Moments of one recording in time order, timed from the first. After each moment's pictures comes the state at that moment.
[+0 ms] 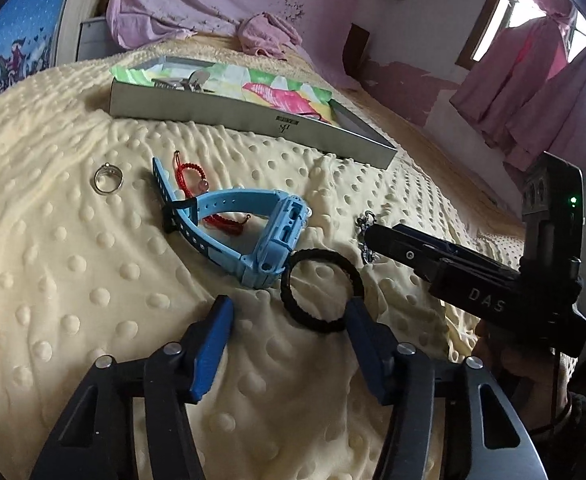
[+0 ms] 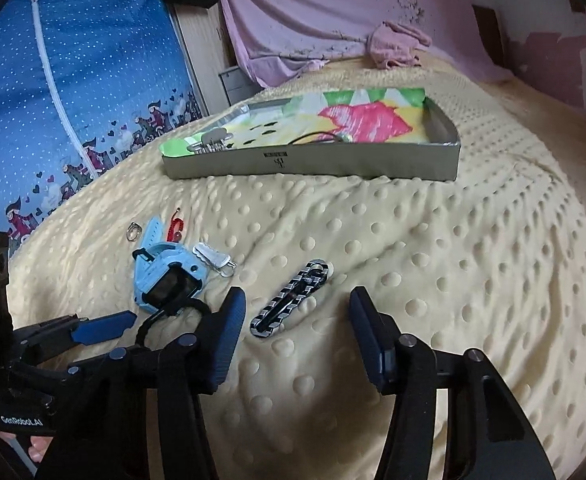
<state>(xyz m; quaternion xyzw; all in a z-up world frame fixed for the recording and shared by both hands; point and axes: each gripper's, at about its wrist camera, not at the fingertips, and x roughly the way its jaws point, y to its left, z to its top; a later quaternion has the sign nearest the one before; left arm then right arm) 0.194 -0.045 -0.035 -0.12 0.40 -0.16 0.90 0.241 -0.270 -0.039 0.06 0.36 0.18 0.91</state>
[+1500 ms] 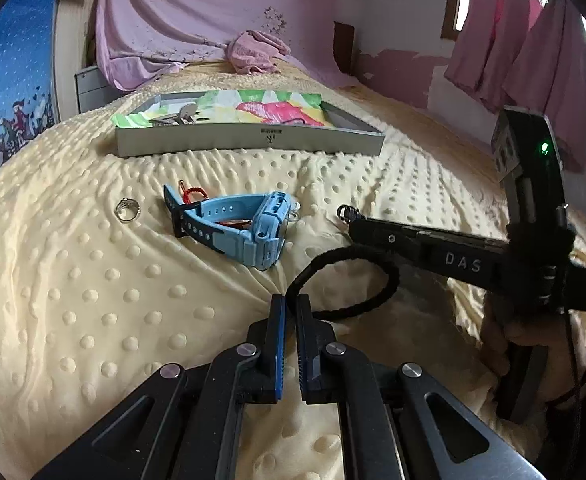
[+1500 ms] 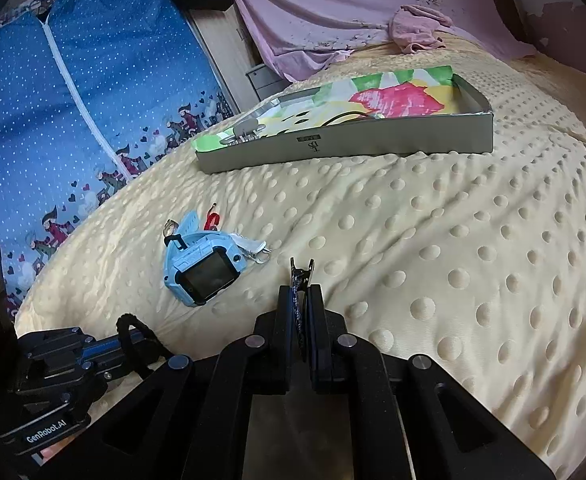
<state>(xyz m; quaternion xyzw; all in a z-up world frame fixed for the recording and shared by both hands) 0.161 -0.066 -0.018 -0.01 0.37 -0.13 0.92 0.239 -0.269 -0.057 0.11 0.37 0.25 0.89</state>
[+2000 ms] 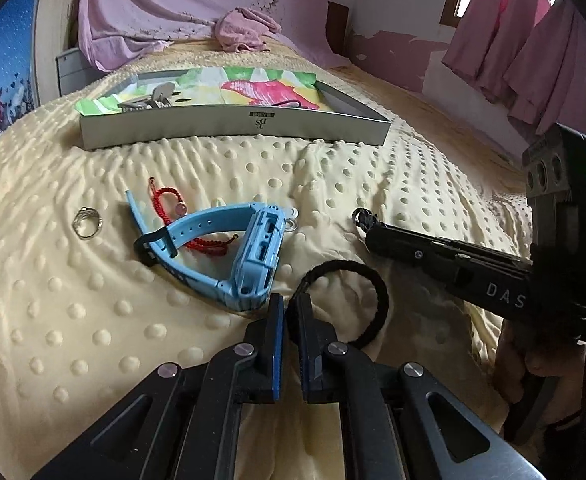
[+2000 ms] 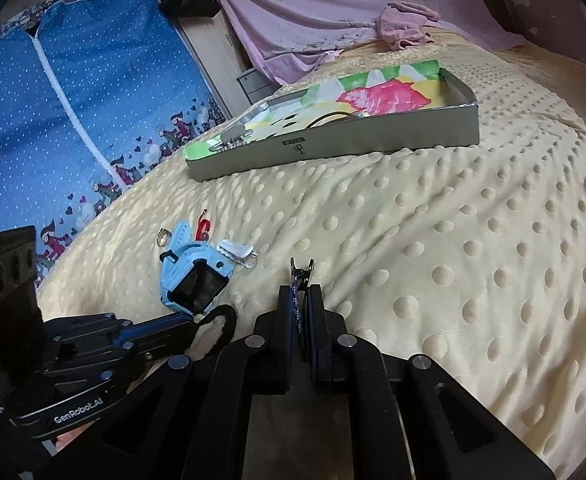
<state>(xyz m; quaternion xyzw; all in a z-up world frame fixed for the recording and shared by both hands) 0.203 -0.071 -0.027 -0.03 0.41 -0.16 0.90 0.243 -0.277 -0.062 0.14 0.37 0.24 0.89</state>
